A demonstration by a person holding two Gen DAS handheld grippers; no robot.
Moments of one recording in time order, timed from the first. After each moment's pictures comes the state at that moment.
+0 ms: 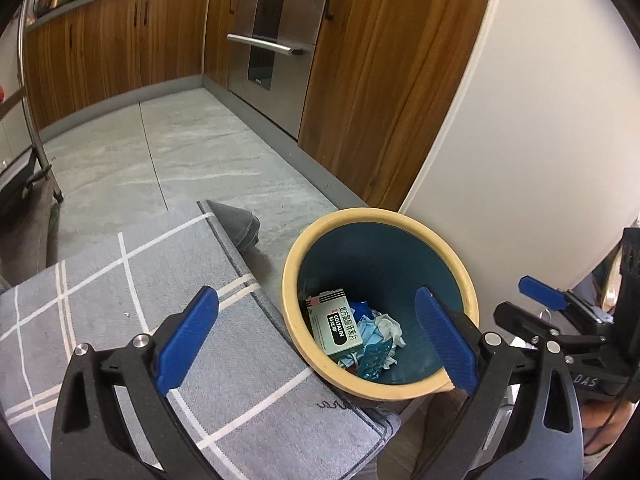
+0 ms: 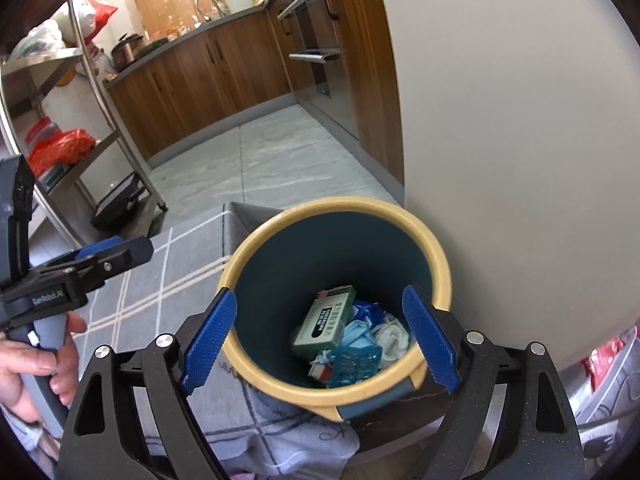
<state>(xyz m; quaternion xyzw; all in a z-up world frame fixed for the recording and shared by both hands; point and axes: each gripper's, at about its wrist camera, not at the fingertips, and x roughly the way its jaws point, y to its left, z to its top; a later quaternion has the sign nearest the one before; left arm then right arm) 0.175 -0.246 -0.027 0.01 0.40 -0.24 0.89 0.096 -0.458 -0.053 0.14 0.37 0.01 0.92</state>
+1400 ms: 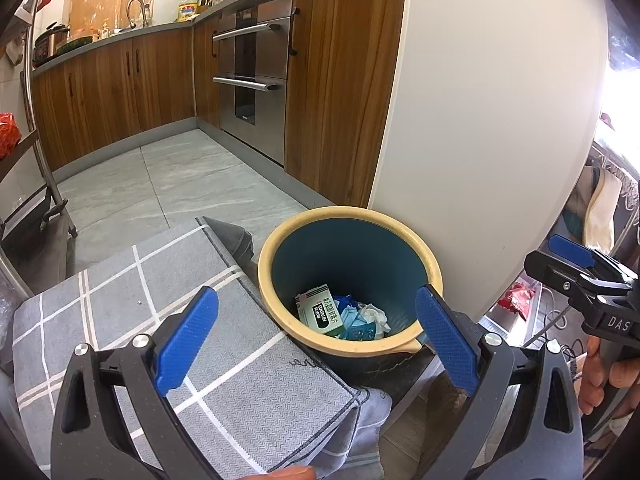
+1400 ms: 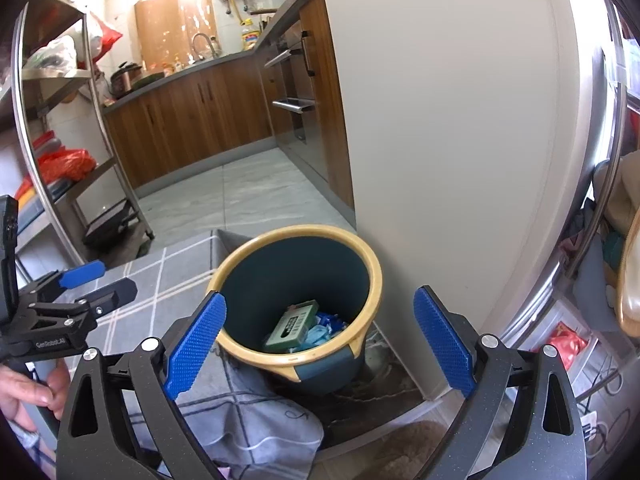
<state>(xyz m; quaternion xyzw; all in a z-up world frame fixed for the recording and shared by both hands) 0.078 -0.257 -0.009 0.06 0.33 -0.25 0.91 0.001 -0.476 -0.022 0.12 0.30 -0.03 0.95</state>
